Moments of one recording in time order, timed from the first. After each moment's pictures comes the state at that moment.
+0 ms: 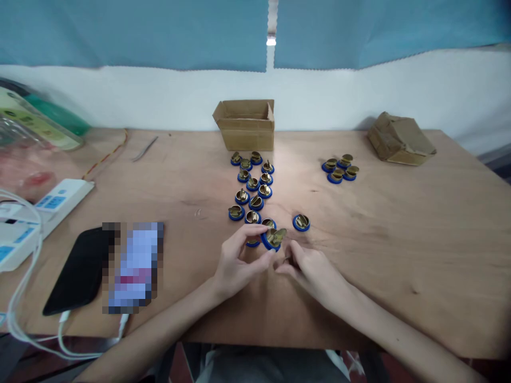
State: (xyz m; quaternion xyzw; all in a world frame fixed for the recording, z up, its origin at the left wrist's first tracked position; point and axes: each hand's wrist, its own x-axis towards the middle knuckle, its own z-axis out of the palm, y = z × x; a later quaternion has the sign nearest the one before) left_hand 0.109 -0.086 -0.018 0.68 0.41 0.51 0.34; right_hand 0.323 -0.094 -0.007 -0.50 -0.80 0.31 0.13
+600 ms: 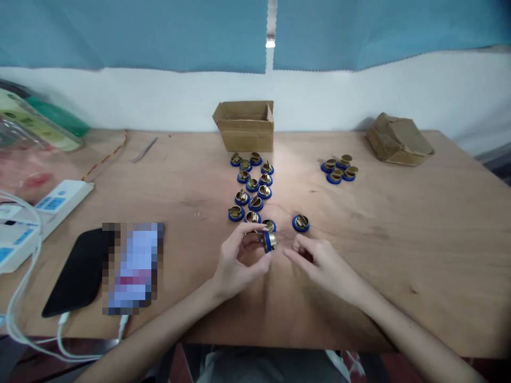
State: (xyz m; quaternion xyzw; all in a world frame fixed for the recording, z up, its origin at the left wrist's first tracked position) left_hand 0.115 -0.087 -0.011 0.63 0.39 0.53 0.41; right_hand 0.333 -0.081 0.010 -0.50 -0.76 0.37 0.22
